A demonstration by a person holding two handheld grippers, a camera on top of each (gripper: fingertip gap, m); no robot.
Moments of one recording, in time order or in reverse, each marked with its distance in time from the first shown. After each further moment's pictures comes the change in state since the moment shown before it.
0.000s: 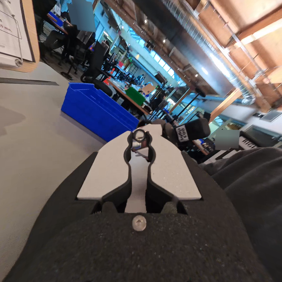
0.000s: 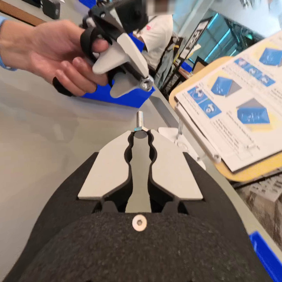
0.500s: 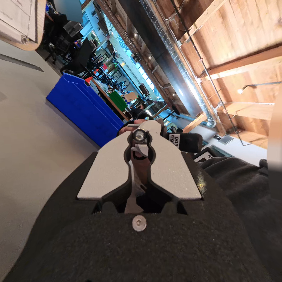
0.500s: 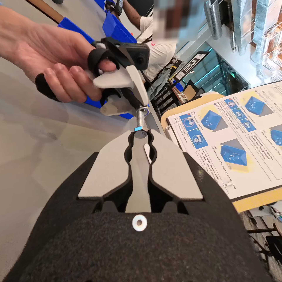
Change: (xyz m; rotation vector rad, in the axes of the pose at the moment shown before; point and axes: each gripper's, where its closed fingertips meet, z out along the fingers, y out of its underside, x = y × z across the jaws) left arm -0.019 -0.005 -0.021 0.061 0.105 -0.229; right arm 0.004 -0.026 0.041 0.037 0.018 -0.246
